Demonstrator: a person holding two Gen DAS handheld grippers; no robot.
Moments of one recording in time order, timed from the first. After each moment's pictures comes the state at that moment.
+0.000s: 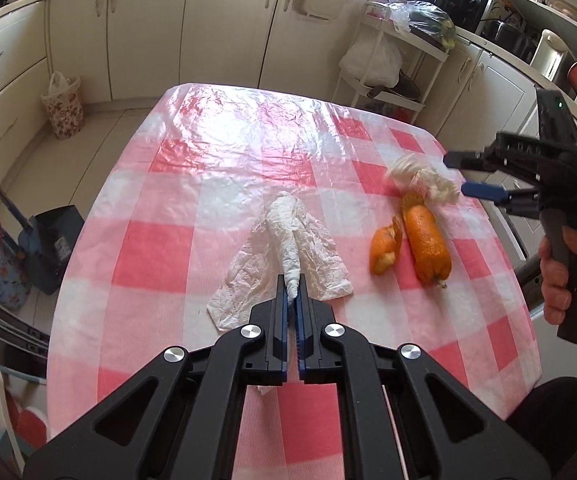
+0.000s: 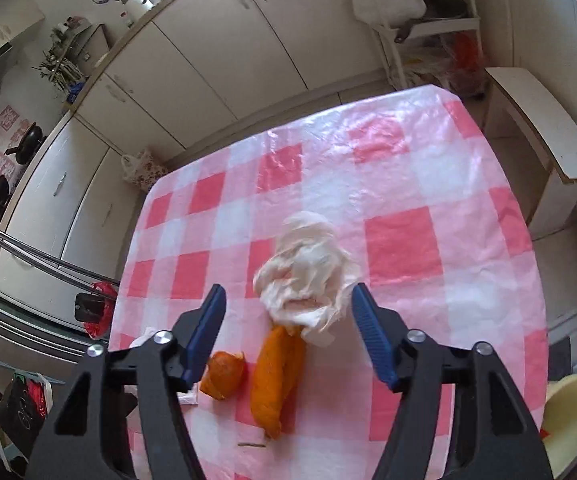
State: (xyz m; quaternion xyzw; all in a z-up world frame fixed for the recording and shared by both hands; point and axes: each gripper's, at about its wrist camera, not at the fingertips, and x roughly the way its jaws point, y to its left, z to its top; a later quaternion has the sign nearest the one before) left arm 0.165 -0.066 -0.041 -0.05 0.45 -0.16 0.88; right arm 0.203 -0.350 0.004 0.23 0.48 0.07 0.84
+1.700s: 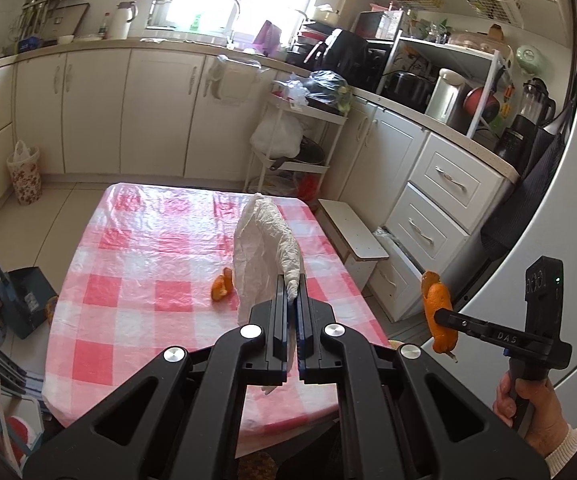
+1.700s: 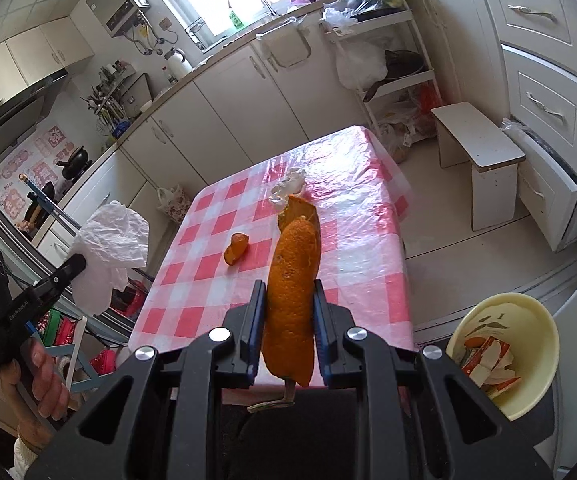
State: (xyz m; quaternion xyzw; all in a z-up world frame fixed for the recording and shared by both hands) left arm 0.018 -0.114 0.109 -0.07 0.32 -0.27 0.91; right arm -0.042 -0.418 0.052 0.25 0.35 0.06 0.90
